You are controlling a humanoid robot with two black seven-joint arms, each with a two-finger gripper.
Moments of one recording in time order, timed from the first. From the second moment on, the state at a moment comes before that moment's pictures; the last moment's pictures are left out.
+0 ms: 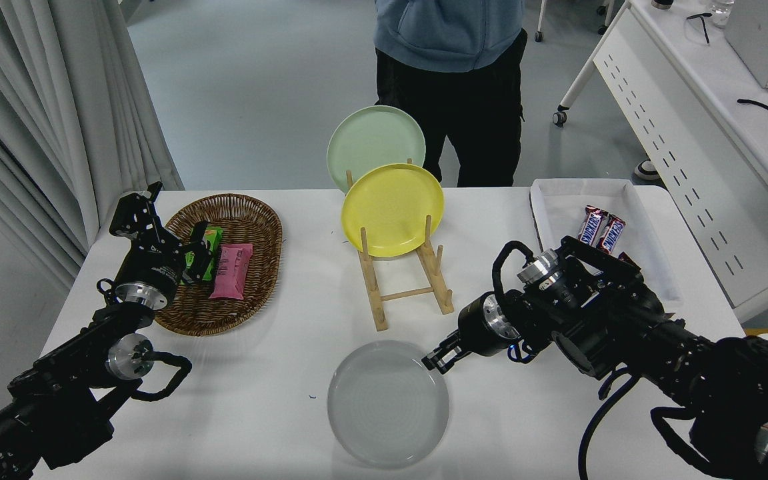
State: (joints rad) left arm -0.56 0.36 -0.74 -0.69 0.13 -0.22 -0.65; right arm 0.97 0.00 0.40 0.54 0.81 -0.79 -0.65
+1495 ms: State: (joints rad) left arm -0.56 0.36 -0.74 -0.69 0.13 -0.22 -0.65; right arm 0.98 0.00 0.35 0.59 0.76 -0.68 -0.65
